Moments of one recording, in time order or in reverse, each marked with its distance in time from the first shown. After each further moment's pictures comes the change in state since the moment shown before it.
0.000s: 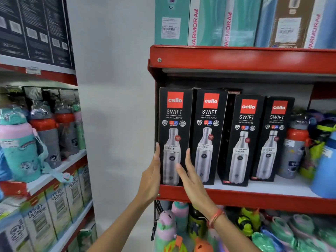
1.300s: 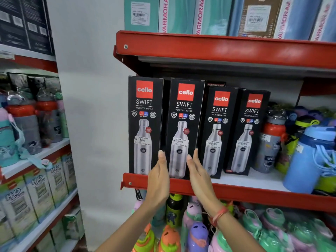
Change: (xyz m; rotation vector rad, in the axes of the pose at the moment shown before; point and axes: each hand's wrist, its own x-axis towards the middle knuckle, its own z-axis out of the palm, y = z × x) left_hand -0.038 0.048 0.115 -0.177 0.126 -0.184; right_hand -0.023 0.028 -0.099 -0.088 0.167 0.151
